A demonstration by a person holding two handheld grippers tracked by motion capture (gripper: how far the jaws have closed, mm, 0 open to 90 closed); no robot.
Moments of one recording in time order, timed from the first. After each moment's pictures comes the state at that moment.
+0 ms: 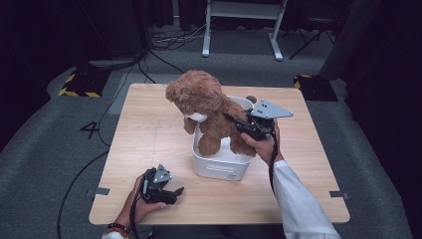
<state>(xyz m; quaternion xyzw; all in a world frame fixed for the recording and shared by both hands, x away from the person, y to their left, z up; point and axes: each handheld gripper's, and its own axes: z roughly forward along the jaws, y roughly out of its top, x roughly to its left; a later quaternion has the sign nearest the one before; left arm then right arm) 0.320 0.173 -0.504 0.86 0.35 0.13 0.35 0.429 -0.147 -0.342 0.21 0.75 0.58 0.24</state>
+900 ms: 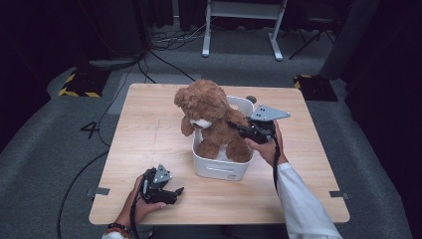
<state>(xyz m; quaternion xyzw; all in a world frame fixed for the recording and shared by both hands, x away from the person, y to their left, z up) 0.320 0.173 -0.504 0.86 0.35 0.13 0.35 0.439 -0.161 -0.367 0.22 0.79 0.54 0.21</state>
